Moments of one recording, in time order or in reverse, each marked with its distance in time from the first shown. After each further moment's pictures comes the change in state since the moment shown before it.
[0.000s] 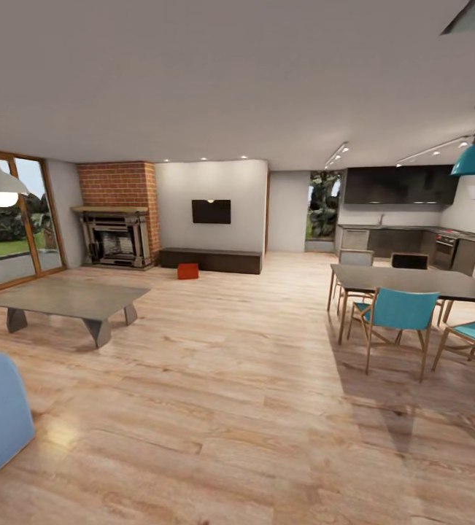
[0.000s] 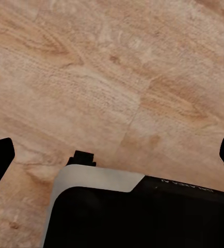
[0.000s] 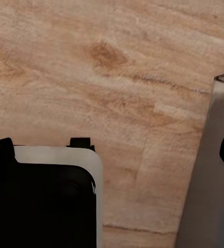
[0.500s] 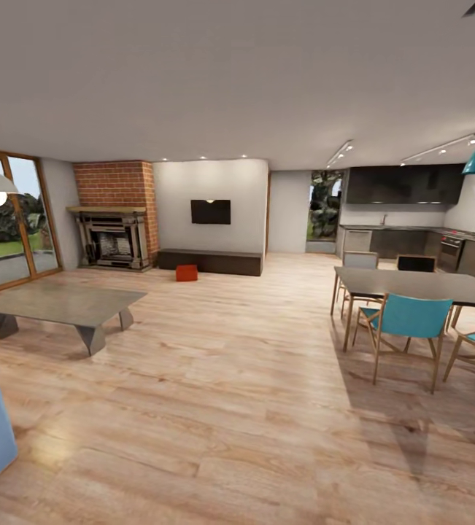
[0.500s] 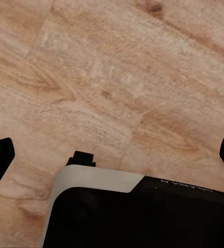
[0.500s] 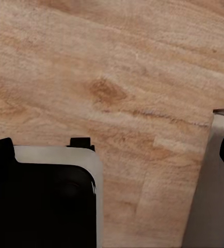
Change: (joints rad) left arm 0.000 -0.001 0.000 0.000 0.000 -0.003 0.000; right arm 0.000 0.000 0.000 0.000 0.000 0.000 0.000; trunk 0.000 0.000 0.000
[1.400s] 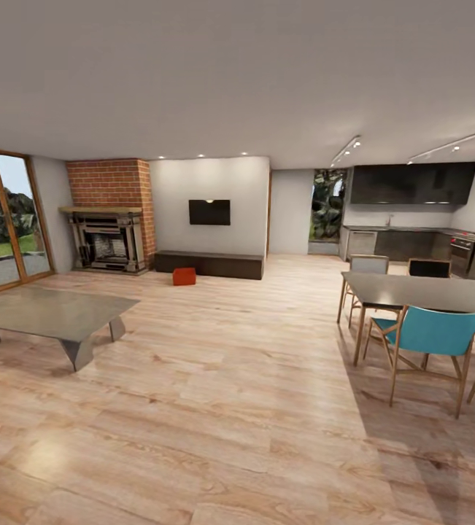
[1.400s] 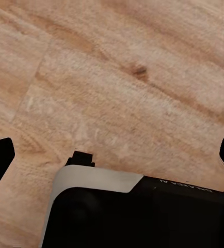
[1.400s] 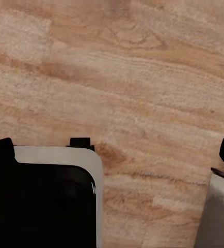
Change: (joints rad) left arm 0.000 -0.002 0.000 0.000 -0.001 -0.001 0.000; right arm 0.000 0.000 0.000 0.000 0.000 0.000 -0.001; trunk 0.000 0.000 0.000
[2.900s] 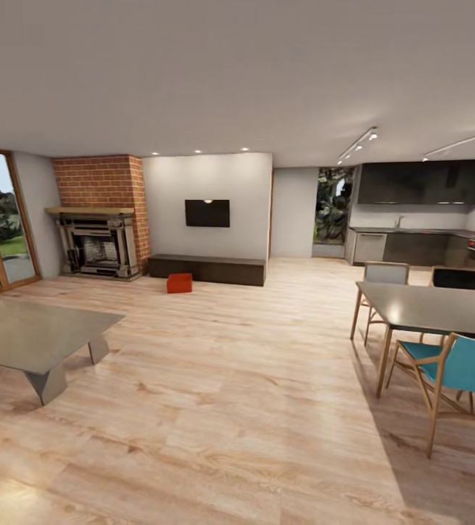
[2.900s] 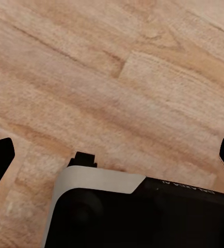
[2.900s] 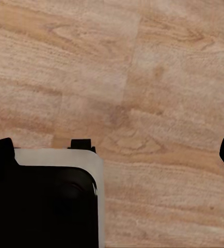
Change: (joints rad) left arm -0.001 0.006 0.001 0.000 0.002 0.000 0.000; right arm 0.000 0.001 -0.008 0.000 -0.009 -0.005 0.000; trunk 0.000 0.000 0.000
